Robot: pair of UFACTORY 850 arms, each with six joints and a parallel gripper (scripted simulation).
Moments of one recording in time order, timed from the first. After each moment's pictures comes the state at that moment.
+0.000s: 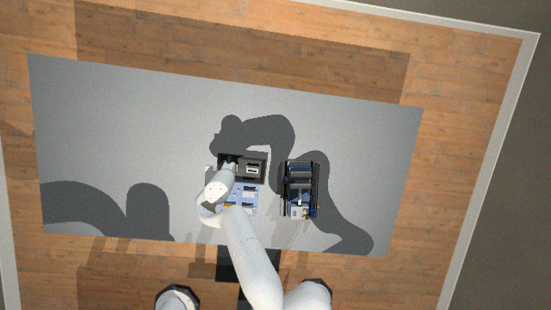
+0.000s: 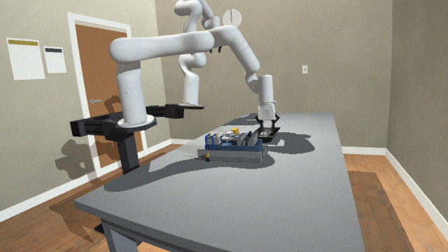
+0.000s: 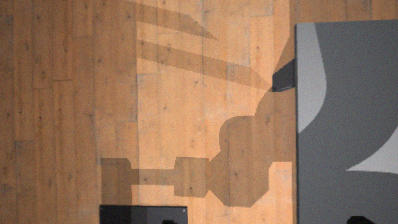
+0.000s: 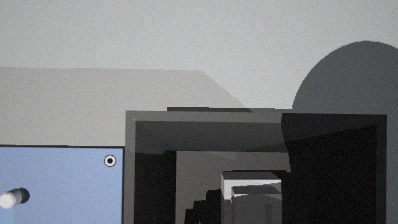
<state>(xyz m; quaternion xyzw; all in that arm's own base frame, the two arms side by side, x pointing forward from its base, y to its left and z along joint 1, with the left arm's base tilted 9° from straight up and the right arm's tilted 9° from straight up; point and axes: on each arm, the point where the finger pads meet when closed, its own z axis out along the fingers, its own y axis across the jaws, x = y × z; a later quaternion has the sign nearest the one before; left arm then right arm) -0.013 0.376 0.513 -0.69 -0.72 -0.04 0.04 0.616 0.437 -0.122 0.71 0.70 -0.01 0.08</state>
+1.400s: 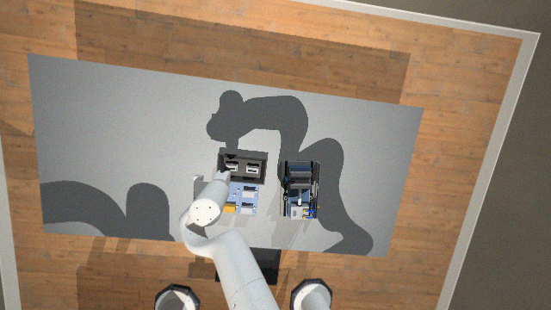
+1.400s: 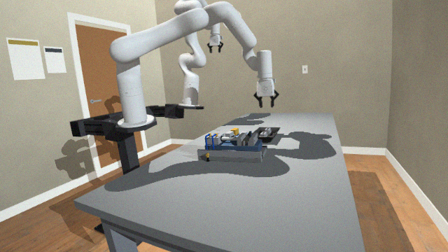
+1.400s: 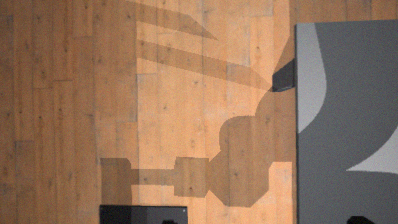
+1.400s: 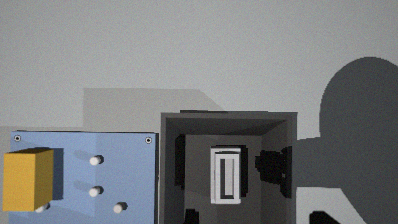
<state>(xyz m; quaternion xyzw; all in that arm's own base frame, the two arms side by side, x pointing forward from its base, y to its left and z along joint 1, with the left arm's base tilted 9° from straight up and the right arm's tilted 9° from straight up) -0.013 0.376 0.513 -0.69 -0.72 -0.04 0.04 0.601 0.454 0.018 0.71 0.70 -0.01 0.08</state>
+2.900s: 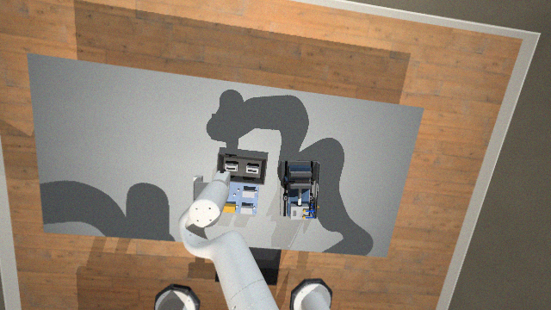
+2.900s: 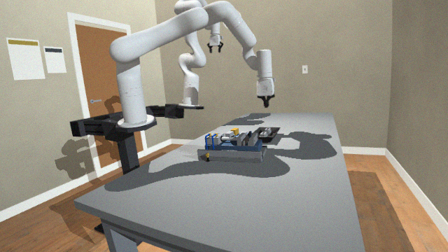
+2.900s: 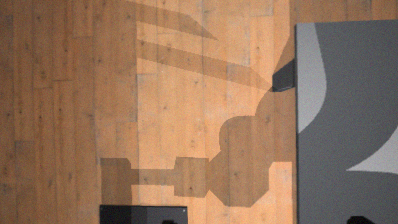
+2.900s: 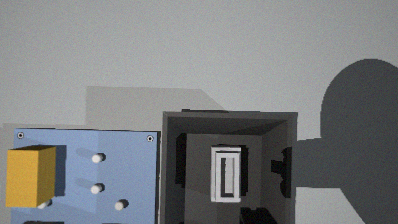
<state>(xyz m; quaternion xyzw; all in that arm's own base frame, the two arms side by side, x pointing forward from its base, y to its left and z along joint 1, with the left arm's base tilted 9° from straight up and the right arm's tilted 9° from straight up) -0.013 0.376 0.513 -0.69 -0.72 -0.04 0.04 0.600 0.455 0.022 0.71 0.70 -0.01 0.08</state>
